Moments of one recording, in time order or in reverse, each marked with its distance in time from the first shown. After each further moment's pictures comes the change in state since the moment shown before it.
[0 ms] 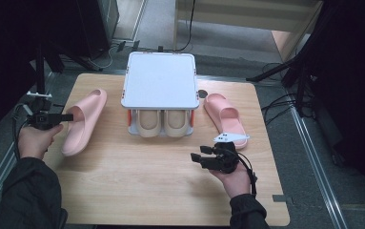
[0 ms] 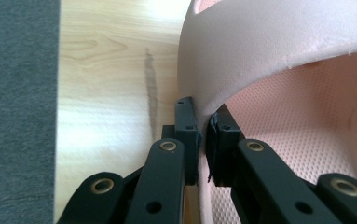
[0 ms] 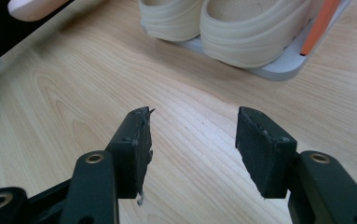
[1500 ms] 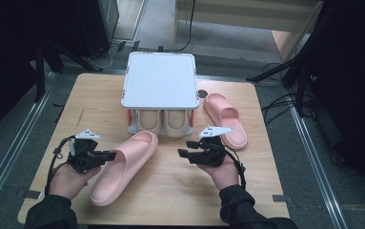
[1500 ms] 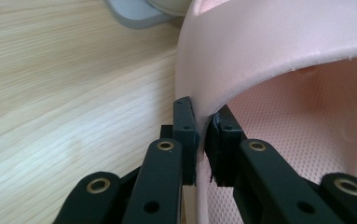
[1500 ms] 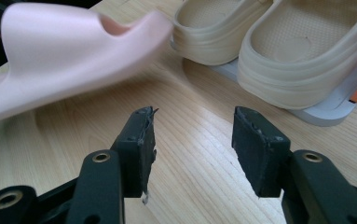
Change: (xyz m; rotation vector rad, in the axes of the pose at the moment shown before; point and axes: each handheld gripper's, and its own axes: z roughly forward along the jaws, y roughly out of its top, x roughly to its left) left arm -0.151 -0.095 -0.009 0.105 -0.190 0.332; right arm 0.018 0.023 0.025 0.000 0.066 -0.096
